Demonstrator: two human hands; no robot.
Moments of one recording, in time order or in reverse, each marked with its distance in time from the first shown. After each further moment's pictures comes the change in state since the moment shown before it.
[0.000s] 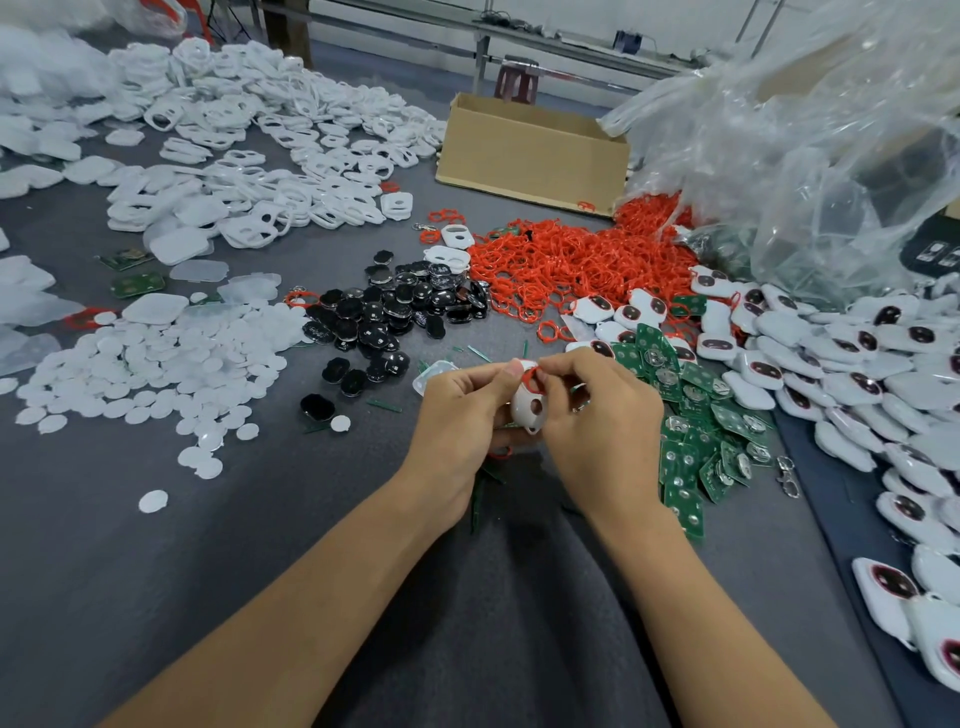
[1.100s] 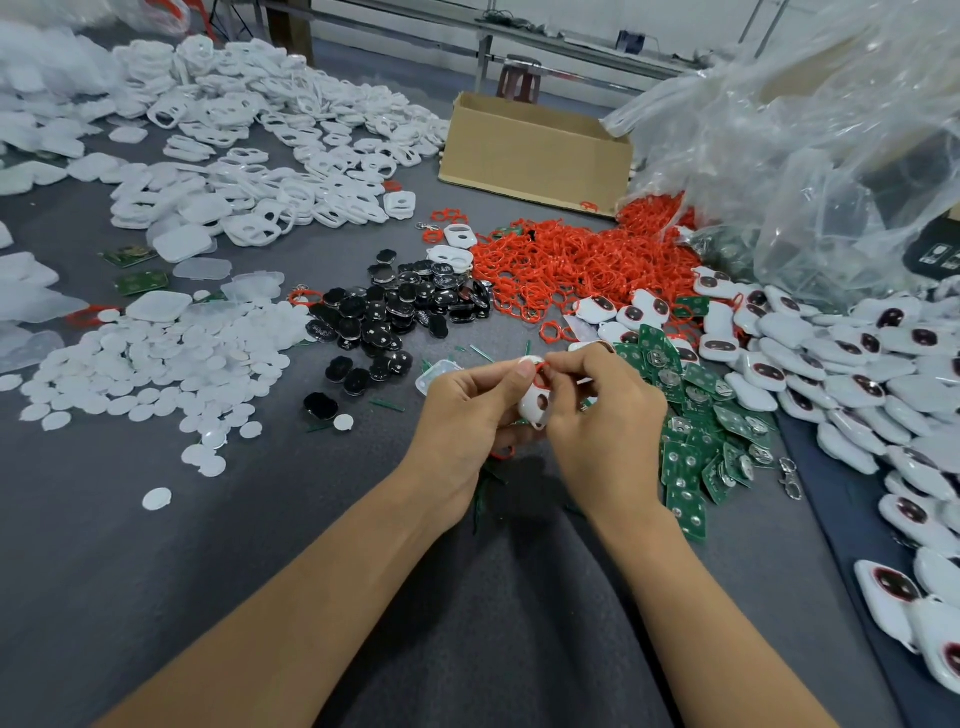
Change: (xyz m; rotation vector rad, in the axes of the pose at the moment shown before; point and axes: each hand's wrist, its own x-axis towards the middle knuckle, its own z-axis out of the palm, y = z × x) left_hand 0.001 -0.003 -0.002 -0.023 -0.080 0.019; right_hand 0.000 -0.001 0.002 0.033 0.053 0.005
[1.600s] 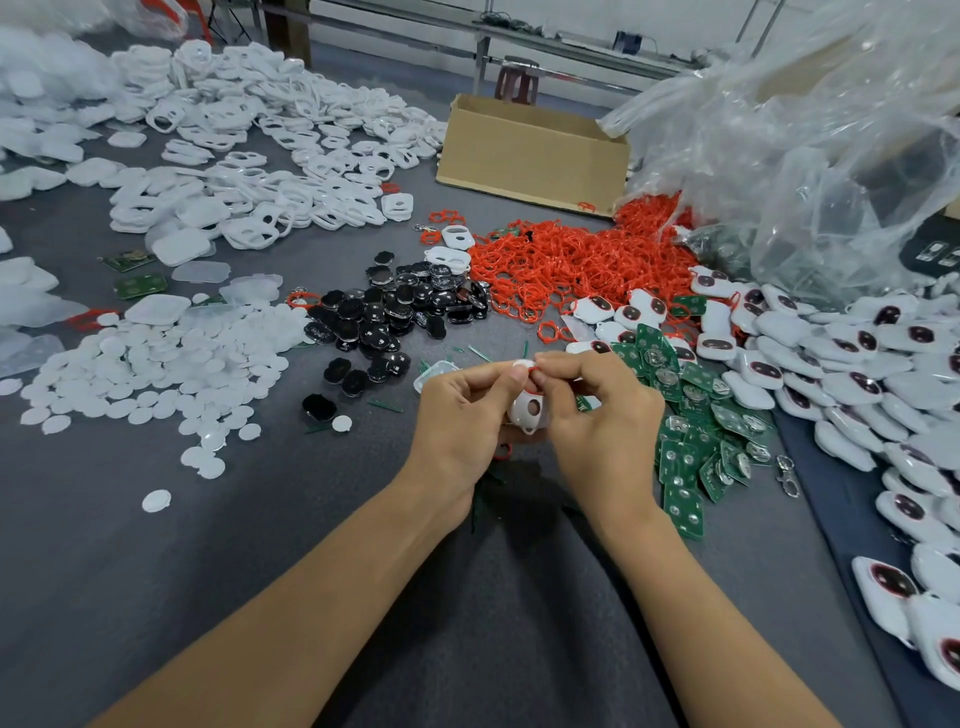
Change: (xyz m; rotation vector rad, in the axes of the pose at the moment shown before) left_hand -0.003 -0.001 0.003 0.144 0.139 0.071; right_hand -0.003 0.006 0.004 0.188 0.031 0.072
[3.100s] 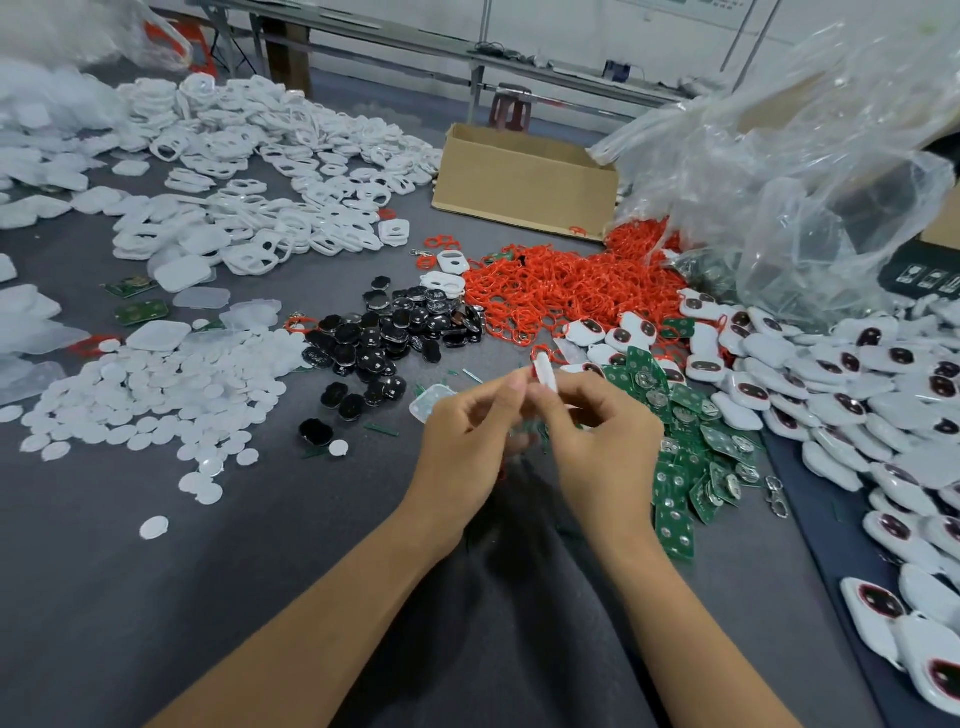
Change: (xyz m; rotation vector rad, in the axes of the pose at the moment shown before) left_hand 0.000 -0.002 0.002 0.121 -0.094 0.186; right_hand 0.004 -0.014 -0.009 0.103 -0.078 0.247
